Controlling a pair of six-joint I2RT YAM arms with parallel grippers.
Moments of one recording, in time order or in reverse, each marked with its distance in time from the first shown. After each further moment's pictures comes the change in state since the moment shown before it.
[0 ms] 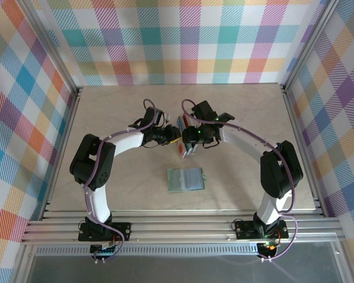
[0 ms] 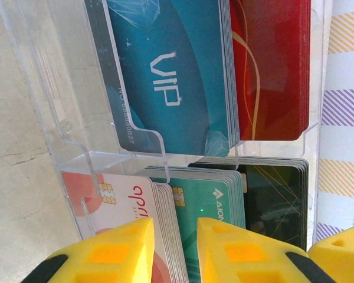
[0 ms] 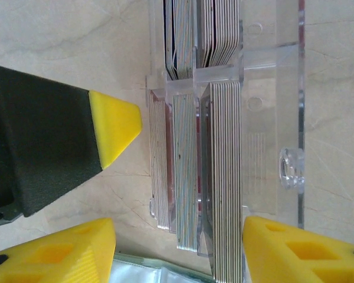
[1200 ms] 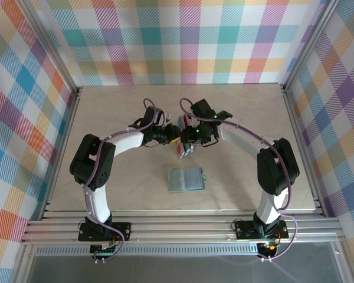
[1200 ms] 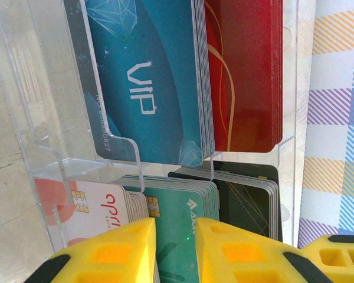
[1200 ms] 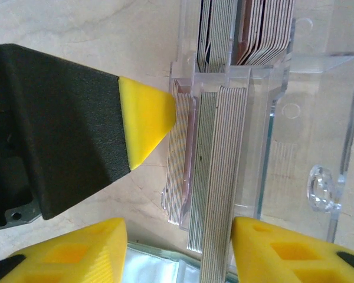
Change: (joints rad) left arm 0.000 0.000 0.000 0.031 0.026 -0.016; right arm -0.008 0.039 0.045 -0.022 -0.106 -0.022
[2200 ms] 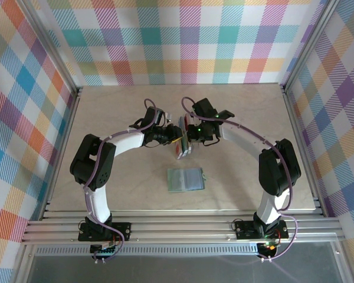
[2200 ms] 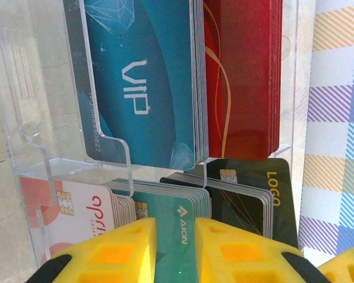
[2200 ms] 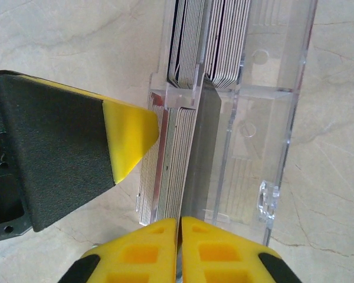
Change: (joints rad) left arm -0.007 0.000 0.000 -0.001 0.000 0.000; right arm -0.012 -0.014 -0.002 -0.005 0.044 0.000
